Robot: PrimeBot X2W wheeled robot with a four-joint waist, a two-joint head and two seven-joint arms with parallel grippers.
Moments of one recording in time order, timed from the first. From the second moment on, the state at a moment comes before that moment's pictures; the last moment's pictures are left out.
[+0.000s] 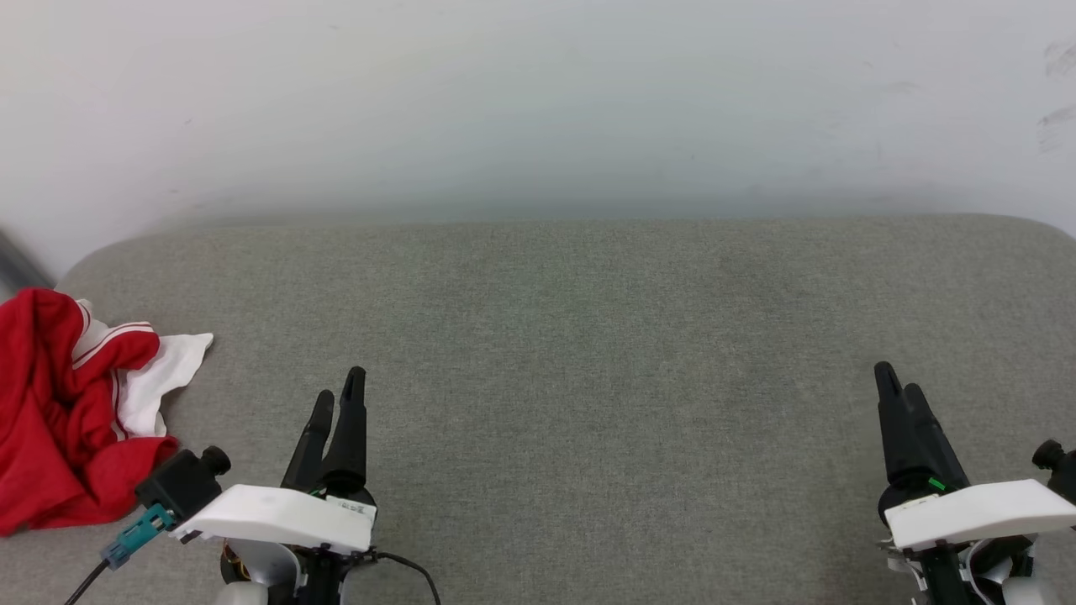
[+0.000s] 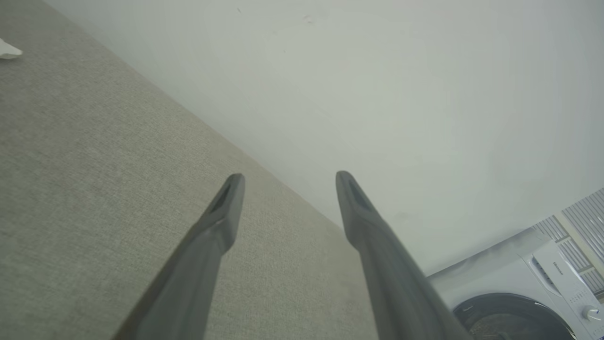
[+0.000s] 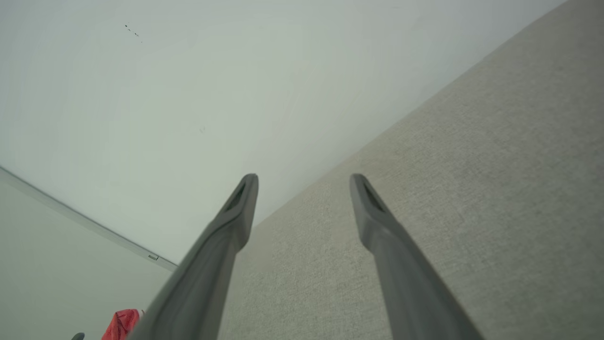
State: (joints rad) left arm -0.09 0.05 -0.04 0.17 -0.96 -0.13 -0.08; right arm -0.07 -0.08 -0.03 0.18 0.91 0.13 -0.07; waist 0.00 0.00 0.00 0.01
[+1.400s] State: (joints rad) left arm -0.11 0.12 -0.15 0.20 -0.31 -0.02 -0.19; right arm -0.05 -0.06 -0.03 0.13 0.24 0.13 -0.08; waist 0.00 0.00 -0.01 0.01
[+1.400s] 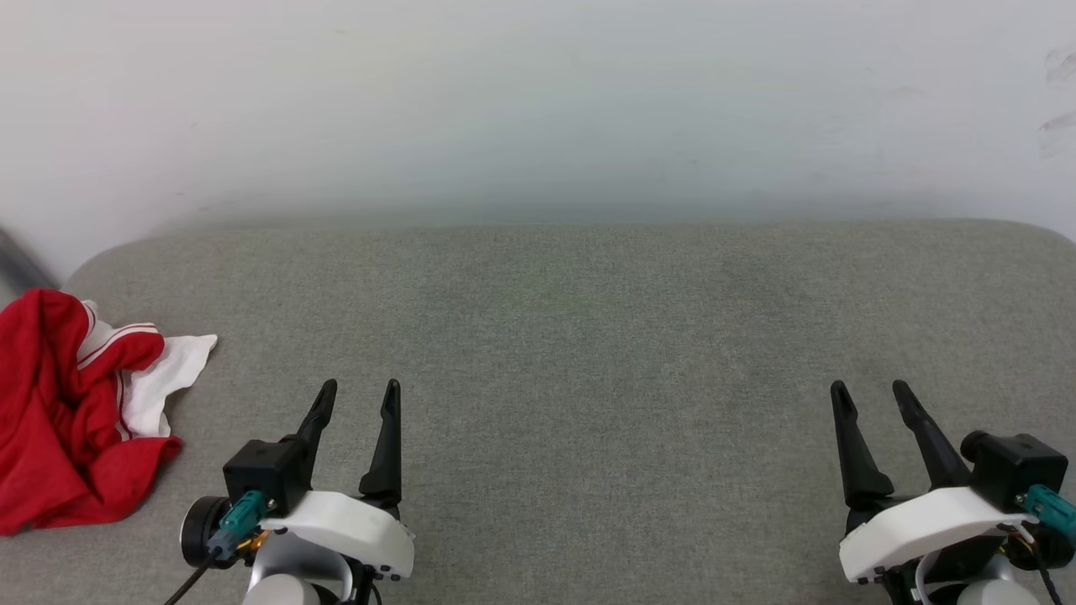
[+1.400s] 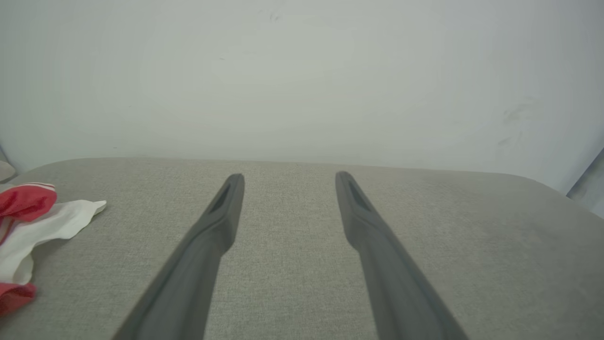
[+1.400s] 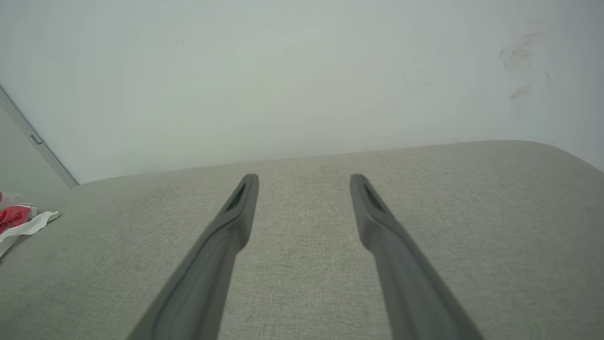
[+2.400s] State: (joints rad) left arm -0.11 0.10 -0.15 0.25 -0.16 -0.02 -0.25; right arm -0.04 -0.05 -0.05 0.10 0.08 0.13 -0.11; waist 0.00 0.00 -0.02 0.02
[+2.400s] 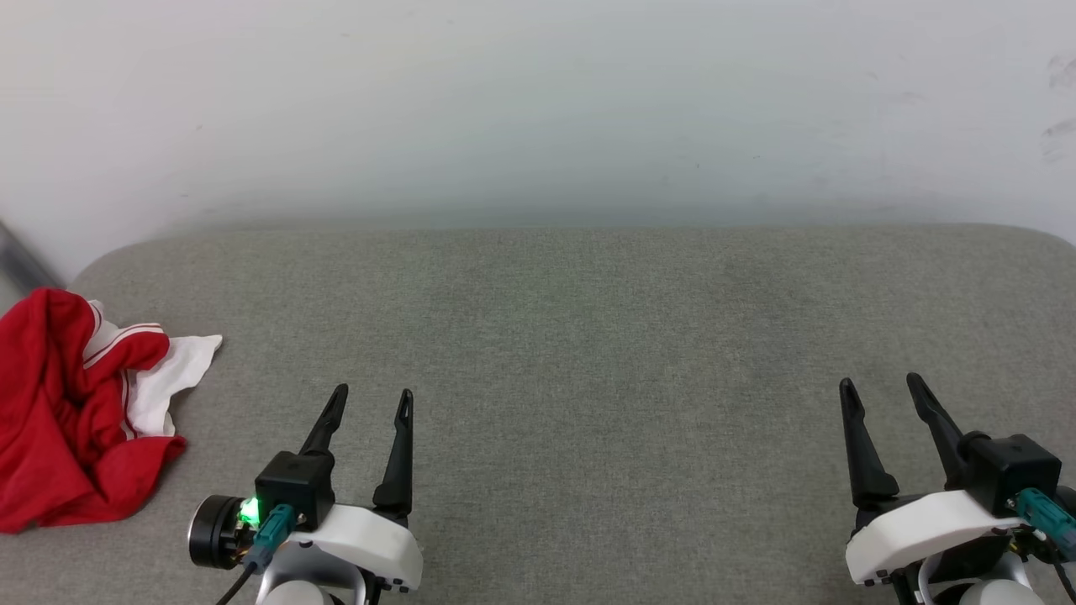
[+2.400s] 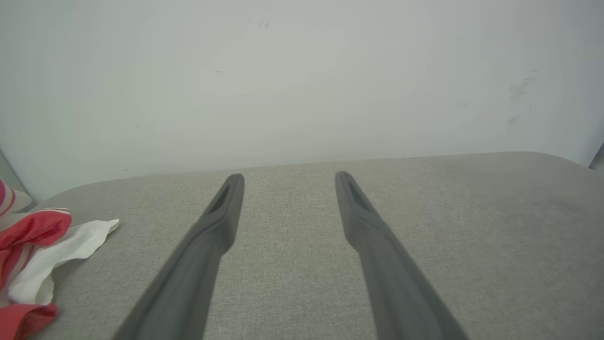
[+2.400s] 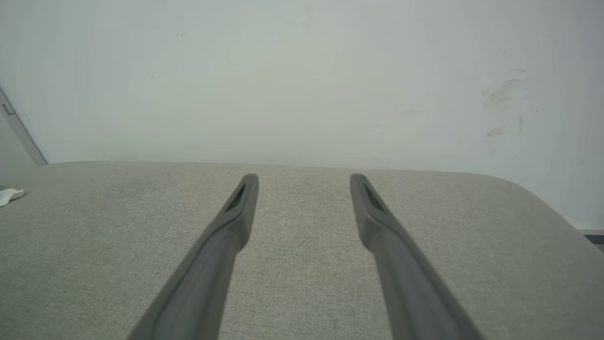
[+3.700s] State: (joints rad) left arm -0.15 0.07 0.04 0.32 -0.19 -0.02 -0.26; right arm -0.07 -0.05 0.00 0.06 0.05 0.13 -0.09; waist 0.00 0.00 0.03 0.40
